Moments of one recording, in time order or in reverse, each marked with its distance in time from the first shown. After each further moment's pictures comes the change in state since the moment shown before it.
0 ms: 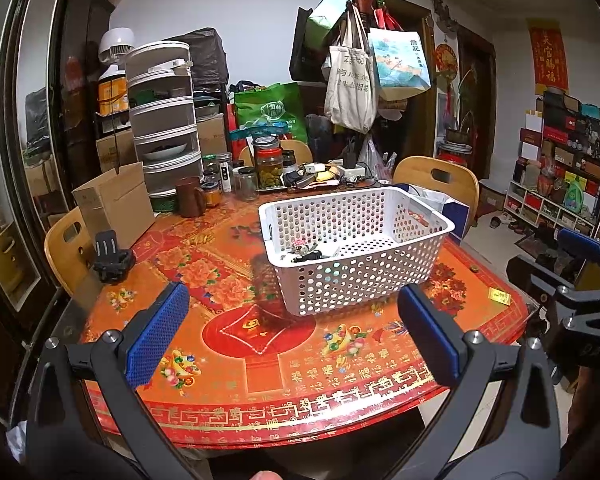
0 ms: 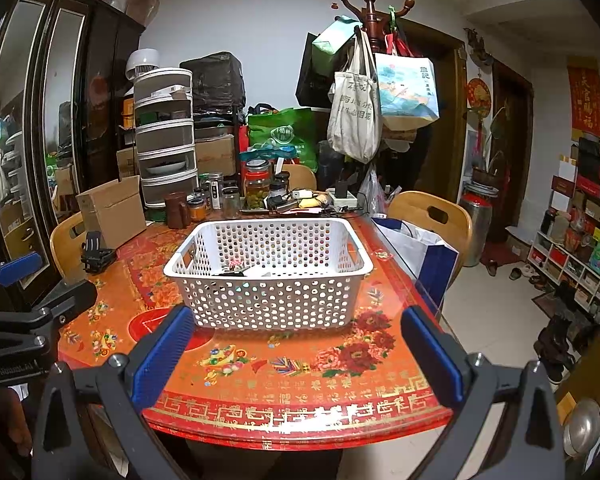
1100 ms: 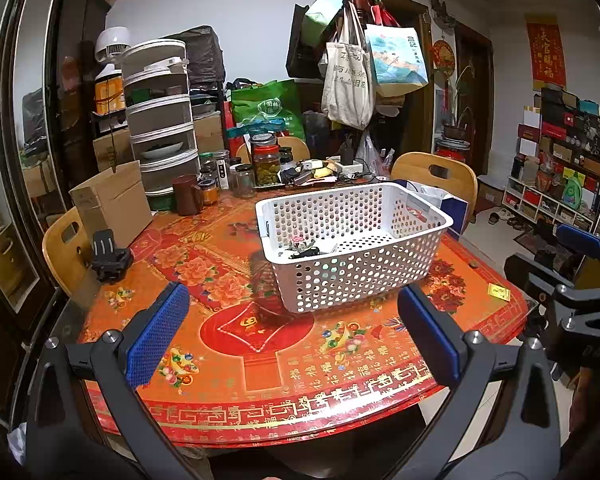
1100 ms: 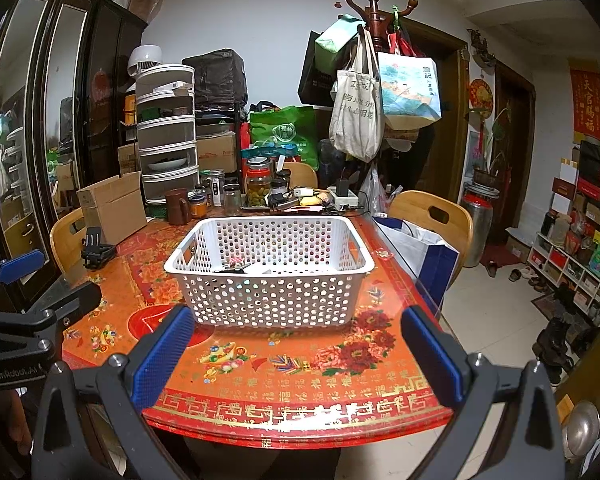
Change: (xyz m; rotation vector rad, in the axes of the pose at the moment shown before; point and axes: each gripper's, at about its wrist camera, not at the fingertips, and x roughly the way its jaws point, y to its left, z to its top) left arm 0.003 0.012 -0.007 0.018 0.011 -0.020; right arm 0.001 0.004 0.000 -0.011 0.007 0.000
